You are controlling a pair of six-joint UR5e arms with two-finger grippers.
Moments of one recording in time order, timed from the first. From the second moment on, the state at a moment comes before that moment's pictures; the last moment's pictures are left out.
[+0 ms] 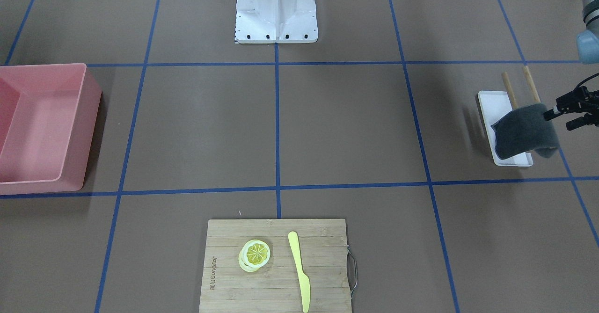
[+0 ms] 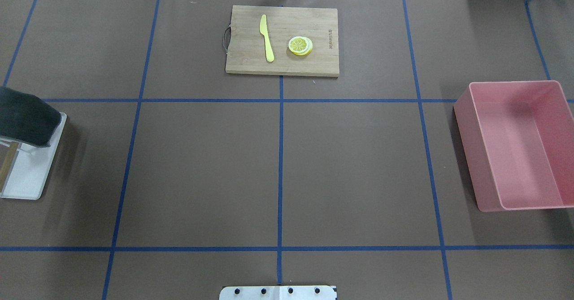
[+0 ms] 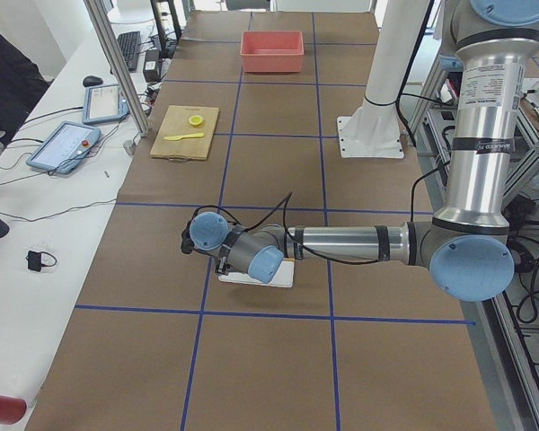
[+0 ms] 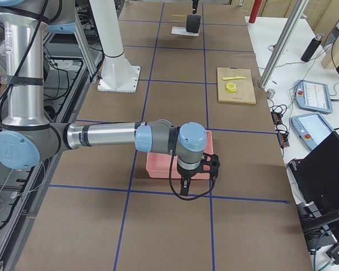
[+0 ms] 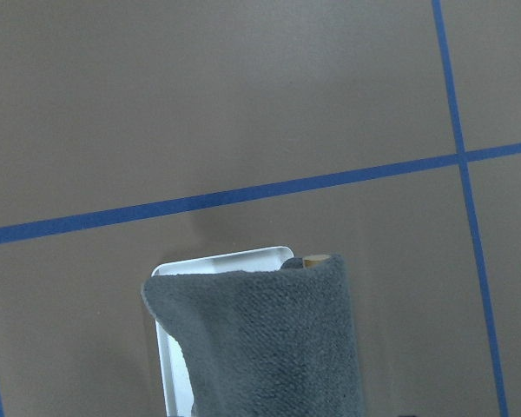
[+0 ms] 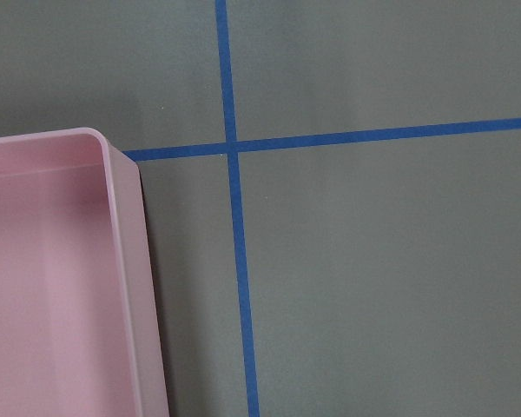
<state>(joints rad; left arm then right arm) -1.37 -1.61 -1.45 -2.07 -2.68 -0.28 1.62 -1.63 1.74 -1.72 2.32 0.03</state>
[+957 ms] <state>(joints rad) -1.35 -1.61 -1.41 -2.13 -2.68 -0.29 1.62 -1.63 1.74 -1.72 2.32 0.03</state>
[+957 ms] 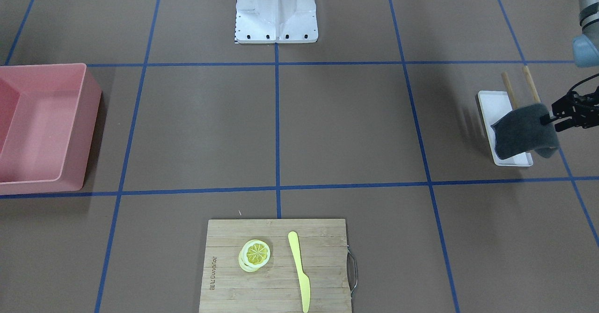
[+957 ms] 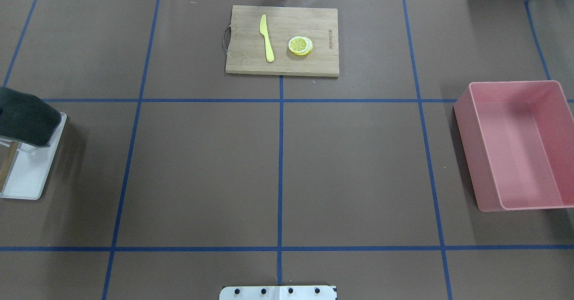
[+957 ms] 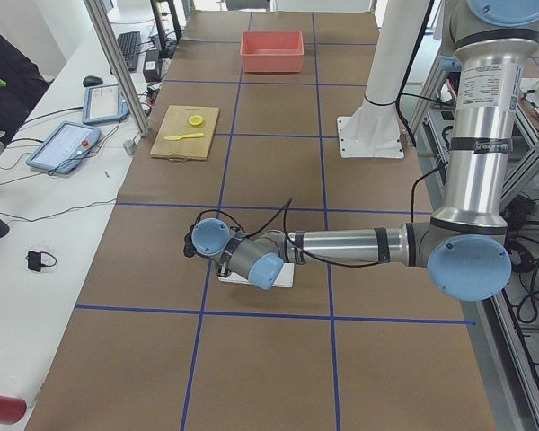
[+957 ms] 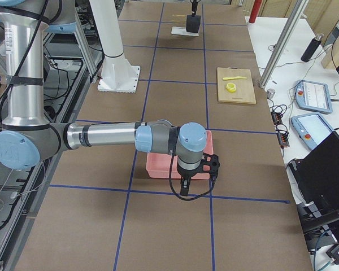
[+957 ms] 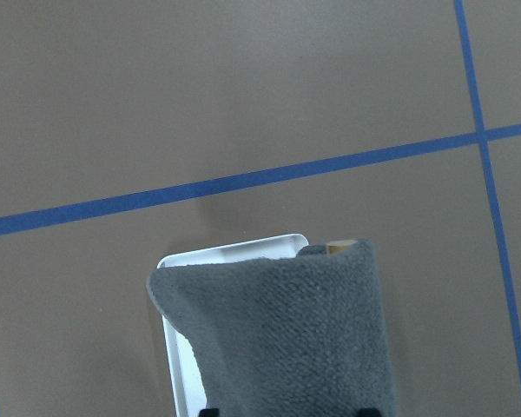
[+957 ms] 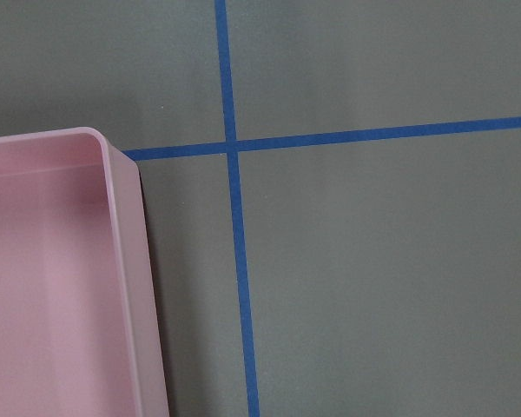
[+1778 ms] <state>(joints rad) -1.35 -1.62 -1.42 -2.13 -2.68 -0.29 1.61 -1.63 1.73 -1.72 2.32 0.03</state>
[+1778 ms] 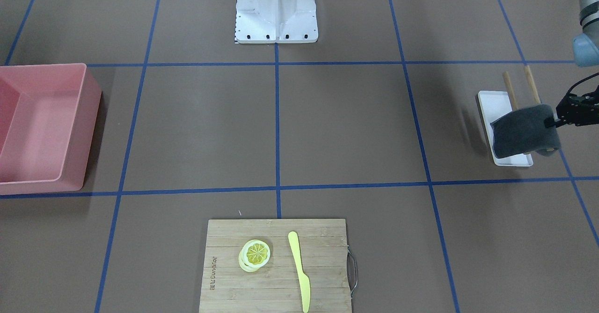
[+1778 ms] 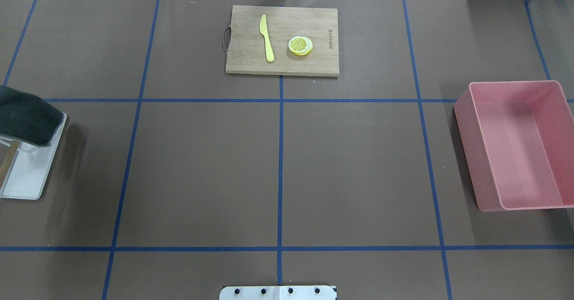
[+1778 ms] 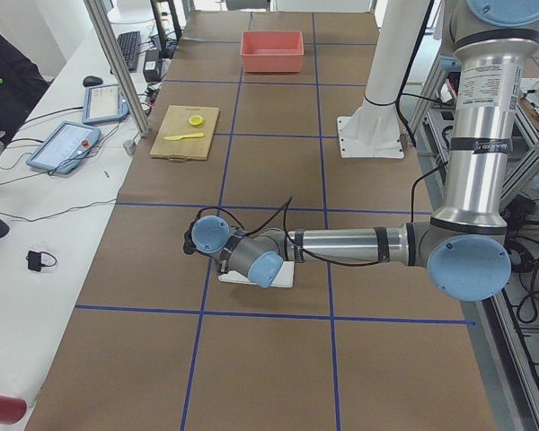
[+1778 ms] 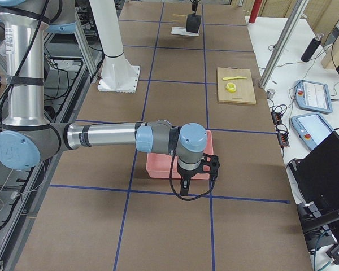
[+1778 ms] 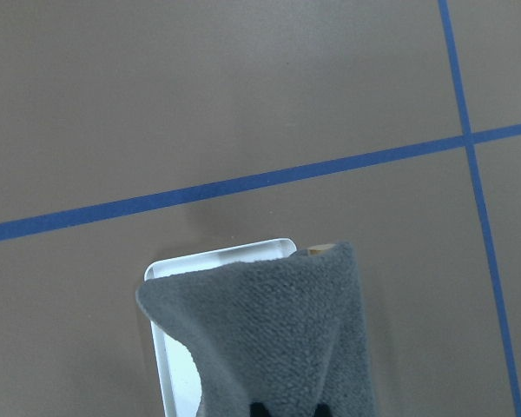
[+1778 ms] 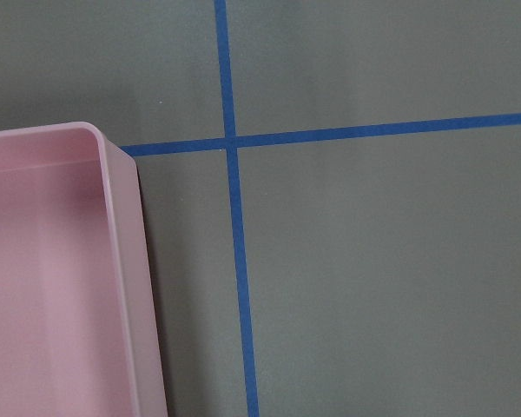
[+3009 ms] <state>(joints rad) -1.42 -1.64 -1.45 -2.11 -2.79 -0.32 1.61 -1.63 1.73 -1.72 2.32 0.03</state>
